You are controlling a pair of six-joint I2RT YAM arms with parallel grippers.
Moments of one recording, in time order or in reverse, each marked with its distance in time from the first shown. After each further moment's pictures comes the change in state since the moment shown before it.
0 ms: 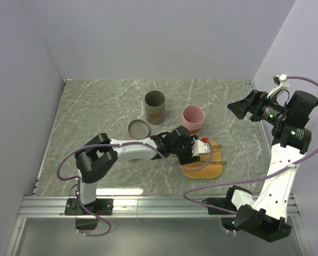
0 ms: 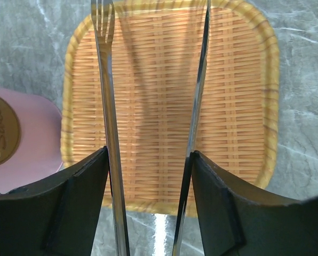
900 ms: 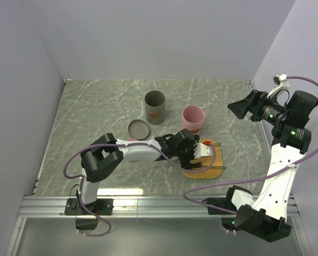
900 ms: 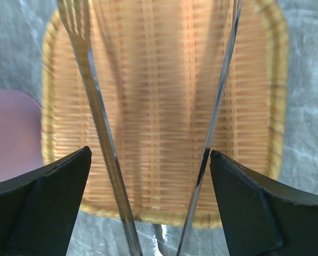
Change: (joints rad) left arm -0.026 0.061 0.029 -0.036 -0.047 0.004; right arm 0.000 0.000 0.000 0.001 0.011 -0.007
